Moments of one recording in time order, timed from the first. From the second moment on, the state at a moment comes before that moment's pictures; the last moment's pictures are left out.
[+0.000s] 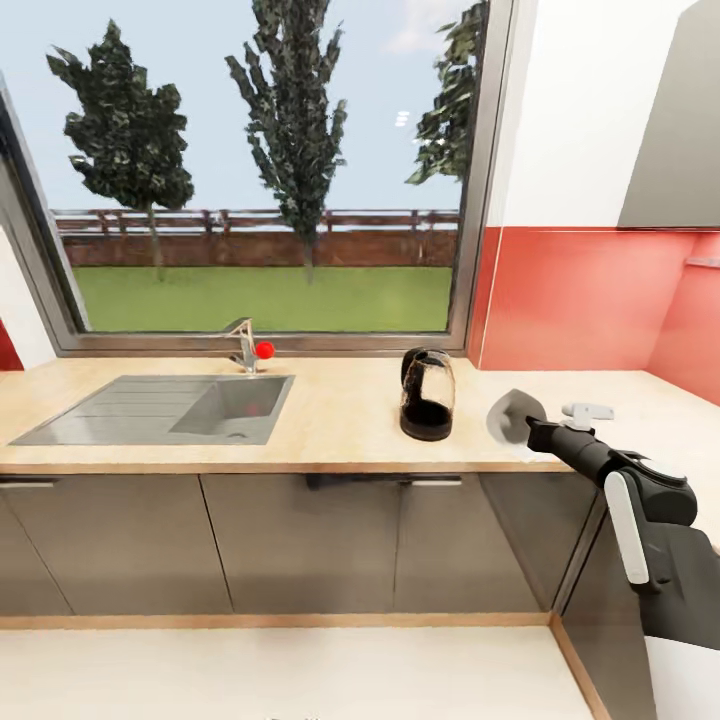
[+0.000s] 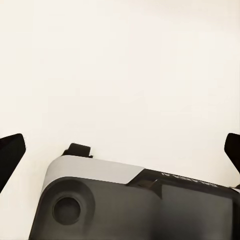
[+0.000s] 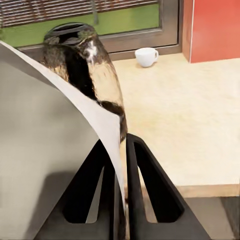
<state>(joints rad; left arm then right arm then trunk) 0.02 -0.07 0.12 -0.36 0.12 -0.15 0.00 -0.57 -0.17 -0.23 -1.53 -0.14 0.71 0.30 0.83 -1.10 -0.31</state>
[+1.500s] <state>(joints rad) 0.02 -0.07 0.12 -0.36 0.12 -0.15 0.00 -0.57 -0.17 -0.23 -1.53 -0.14 0.71 0.29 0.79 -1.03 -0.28</state>
